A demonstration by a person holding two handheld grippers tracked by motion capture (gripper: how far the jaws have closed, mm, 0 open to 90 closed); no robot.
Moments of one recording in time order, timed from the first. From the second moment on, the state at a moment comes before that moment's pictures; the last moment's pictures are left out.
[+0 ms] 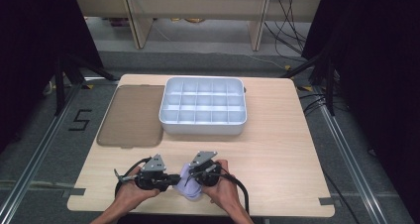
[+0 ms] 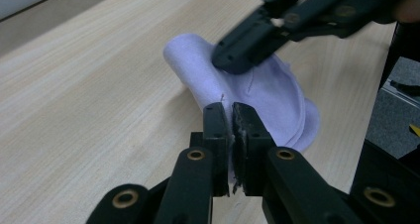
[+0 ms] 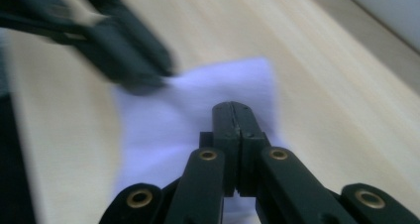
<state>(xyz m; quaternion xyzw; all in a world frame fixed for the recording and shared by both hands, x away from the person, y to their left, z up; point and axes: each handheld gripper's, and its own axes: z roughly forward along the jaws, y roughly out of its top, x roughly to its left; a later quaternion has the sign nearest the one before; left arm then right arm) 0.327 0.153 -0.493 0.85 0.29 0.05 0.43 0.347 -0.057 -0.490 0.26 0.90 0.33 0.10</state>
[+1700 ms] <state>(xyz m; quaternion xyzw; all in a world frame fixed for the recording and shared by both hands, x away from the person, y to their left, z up) 0.308 0.096 -0.498 0.88 0.21 0.05 0.42 0.337 -0.107 -0.480 0.32 0.87 0.36 0.08</state>
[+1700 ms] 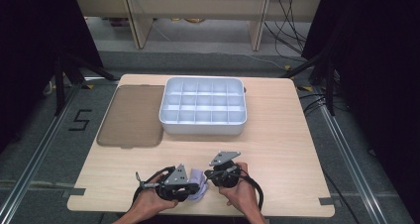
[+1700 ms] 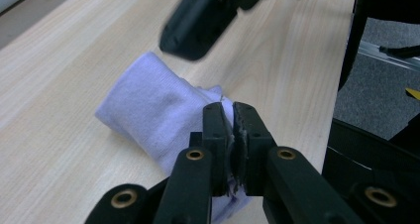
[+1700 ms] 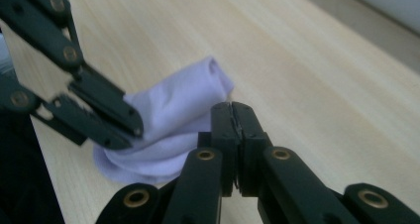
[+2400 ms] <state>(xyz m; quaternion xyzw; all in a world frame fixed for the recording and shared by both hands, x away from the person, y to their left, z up) 0.307 0.104 -0.483 0.85 0.23 0.02 0.46 0.342 -0.089 -0.489 0.29 0.89 0.35 0.07</state>
